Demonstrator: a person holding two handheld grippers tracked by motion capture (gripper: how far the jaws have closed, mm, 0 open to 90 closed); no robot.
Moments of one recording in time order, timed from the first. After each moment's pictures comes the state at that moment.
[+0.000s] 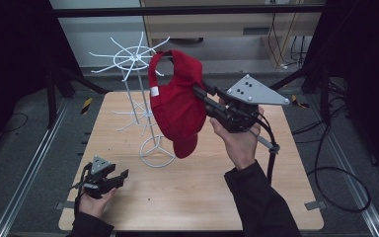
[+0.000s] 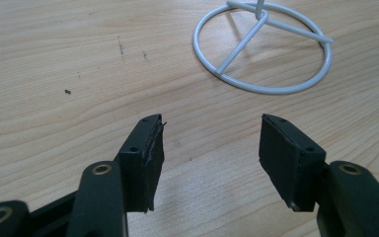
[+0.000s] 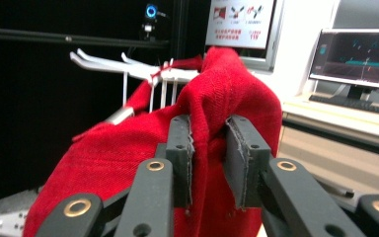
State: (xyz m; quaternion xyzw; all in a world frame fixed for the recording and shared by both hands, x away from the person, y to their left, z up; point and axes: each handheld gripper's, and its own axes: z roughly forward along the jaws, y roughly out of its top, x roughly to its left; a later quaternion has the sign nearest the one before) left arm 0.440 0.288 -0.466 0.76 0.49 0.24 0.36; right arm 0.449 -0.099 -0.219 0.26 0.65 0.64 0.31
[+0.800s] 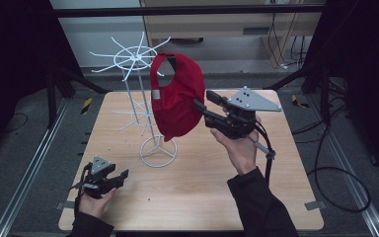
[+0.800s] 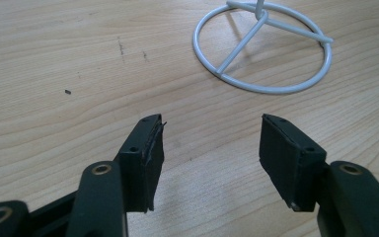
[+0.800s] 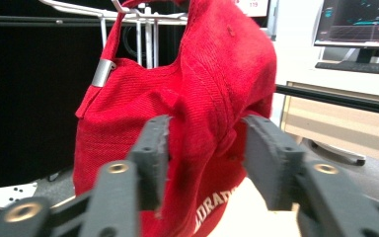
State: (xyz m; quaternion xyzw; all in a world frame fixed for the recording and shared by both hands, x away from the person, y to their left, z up) left arm 0.439 0.288 -0.466 0.76 0.49 0.24 0.36; right arm 0.465 -0.108 -0.258 0.30 0.67 0.62 0.28
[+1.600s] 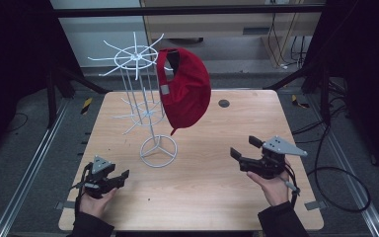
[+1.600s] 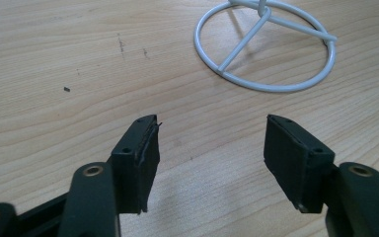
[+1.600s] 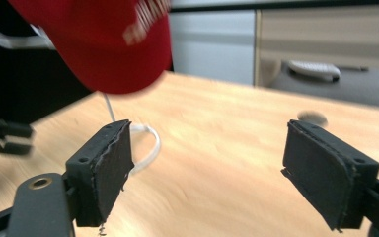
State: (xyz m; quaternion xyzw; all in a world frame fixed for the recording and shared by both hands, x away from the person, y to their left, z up) left arm 0.441 0.287 -0.468 0.76 0.49 0.24 0.36; right arm 0.443 -0.205 -0.404 0.40 0.69 0.55 0.24
